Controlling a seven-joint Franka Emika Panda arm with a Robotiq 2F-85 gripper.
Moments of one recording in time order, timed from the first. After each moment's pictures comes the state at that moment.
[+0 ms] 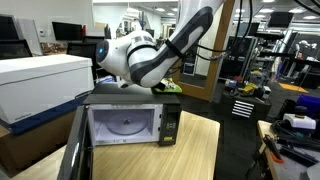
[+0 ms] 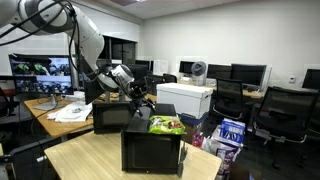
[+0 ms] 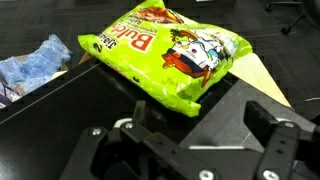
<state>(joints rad) 0.06 0.78 0.01 -1.55 -1.00 1.82 -0.78</state>
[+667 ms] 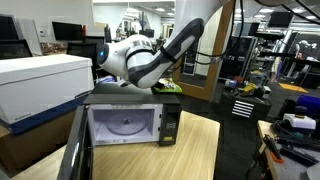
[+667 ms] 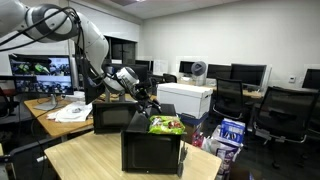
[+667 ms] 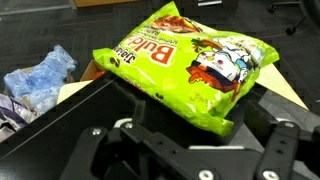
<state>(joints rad) 0.05 0.86 -0.02 -1.44 -1.02 1.82 -0.78</state>
